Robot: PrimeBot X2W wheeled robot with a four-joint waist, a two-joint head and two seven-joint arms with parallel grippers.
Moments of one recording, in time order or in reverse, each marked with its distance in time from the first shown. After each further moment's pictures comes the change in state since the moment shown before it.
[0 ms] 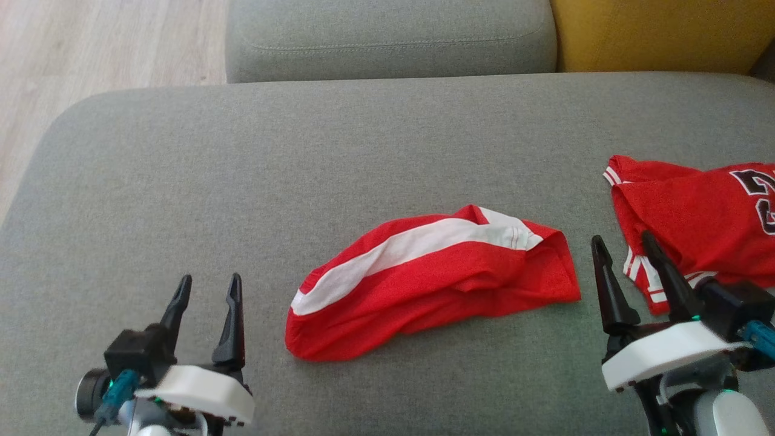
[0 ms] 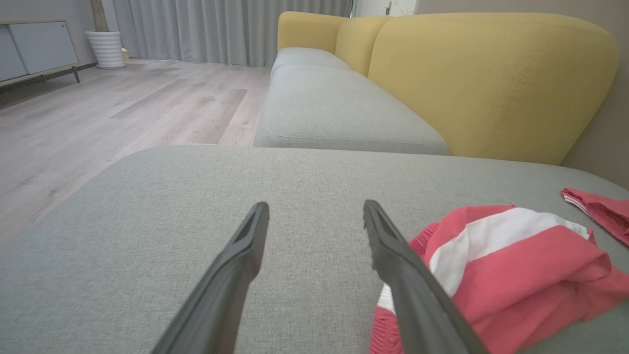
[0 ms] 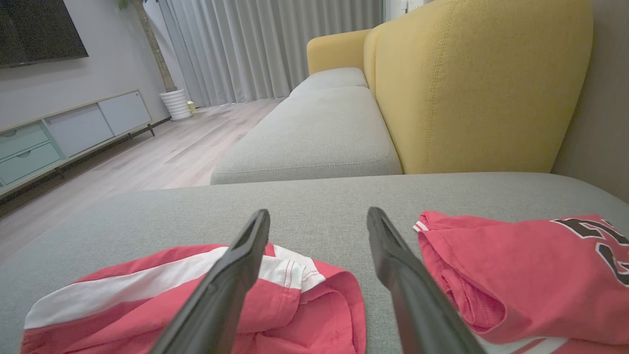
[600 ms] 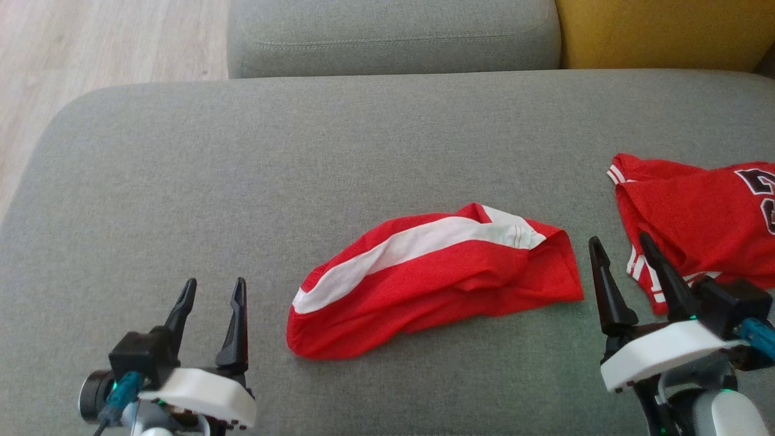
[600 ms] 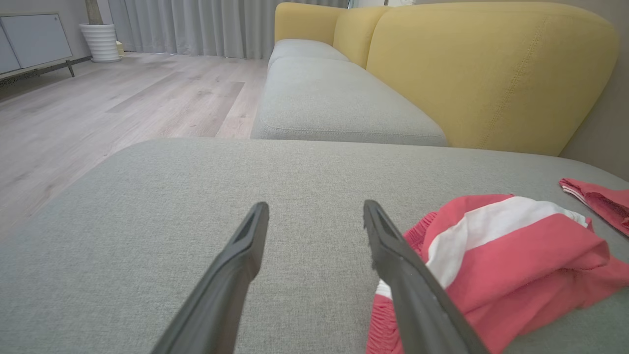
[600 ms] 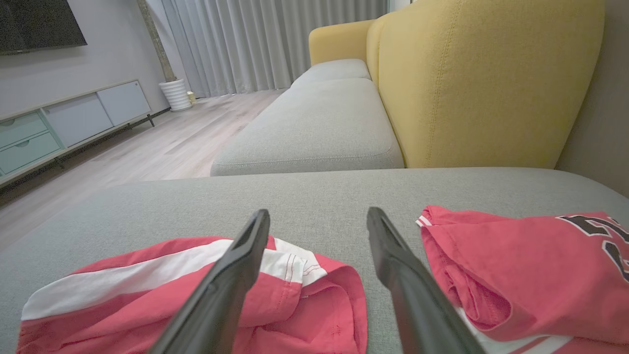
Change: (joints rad) left arm 0.007 0.004 -0.011 -0.002 0.002 -0.002 0.008; right arm 0.000 0.000 0.002 -0.006 -0.013 0.000 0.020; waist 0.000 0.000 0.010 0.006
